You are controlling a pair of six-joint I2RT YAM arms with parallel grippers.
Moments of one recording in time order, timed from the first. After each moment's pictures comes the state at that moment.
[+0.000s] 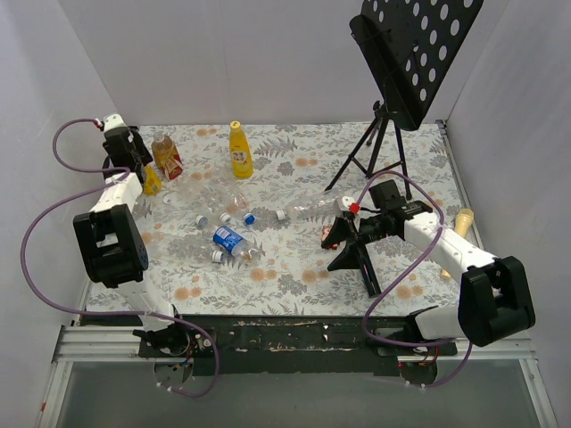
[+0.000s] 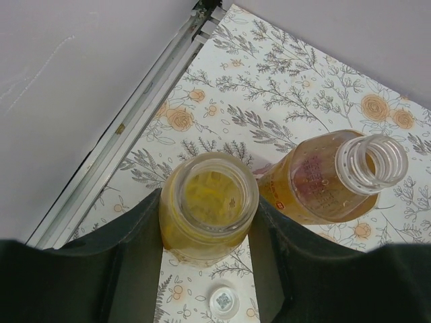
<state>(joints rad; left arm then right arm) 0.26 1.77 1.27 0.10 -0.18 -0.19 0.38 1.34 0.85 -0.66 -1.26 -0.89</state>
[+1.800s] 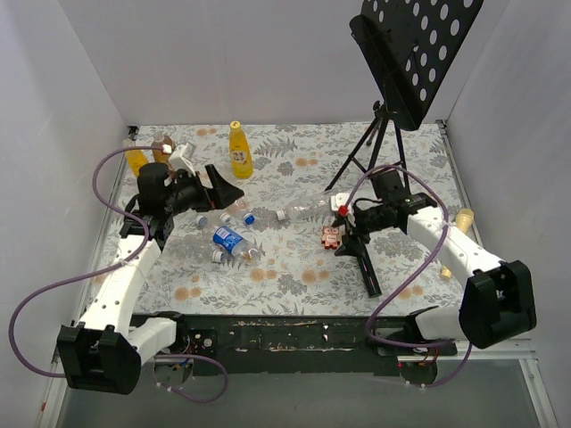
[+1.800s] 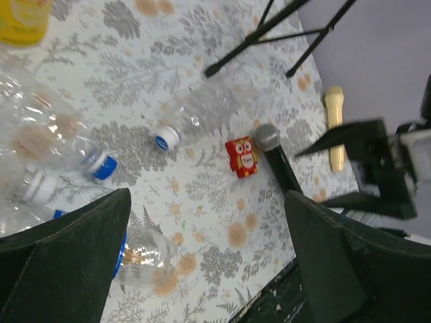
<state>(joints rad) -0.07 1.06 0.92 -0.23 0.58 -0.47 0.38 1.31 0.90 -0.69 -0.90 -1.01</state>
